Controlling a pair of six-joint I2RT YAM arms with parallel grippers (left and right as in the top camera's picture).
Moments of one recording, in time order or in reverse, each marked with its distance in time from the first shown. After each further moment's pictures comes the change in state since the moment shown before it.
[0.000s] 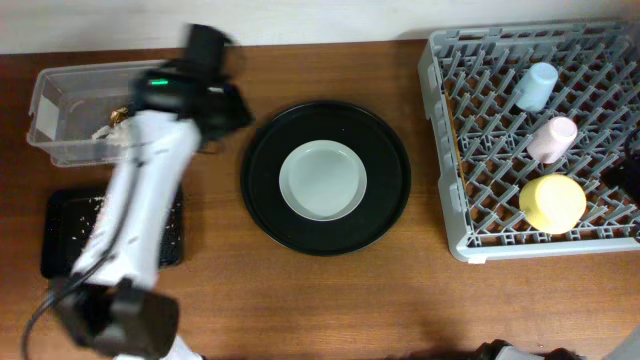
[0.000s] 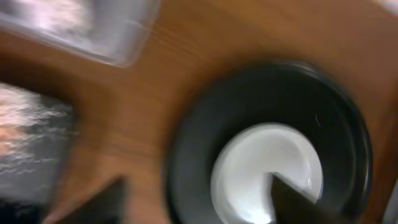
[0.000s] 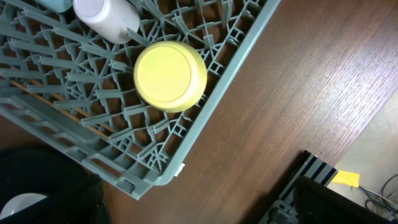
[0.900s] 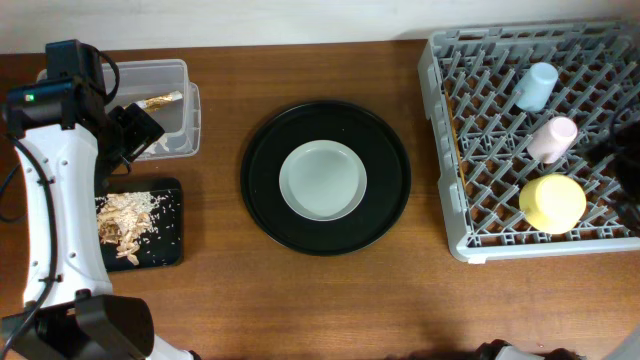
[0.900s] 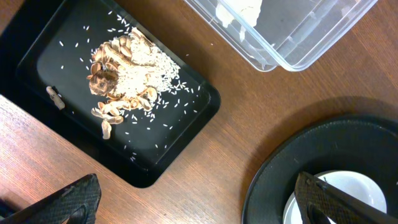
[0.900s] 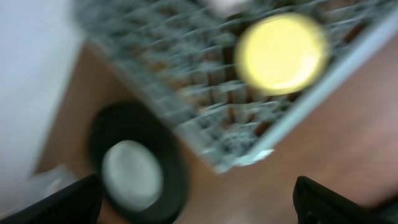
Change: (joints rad) left arm 0.334 -0.040 0.008 -0.223 -0.003 -0.001; right arm 0.019 0.000 -0.002 0.060 -0.450 -0.013
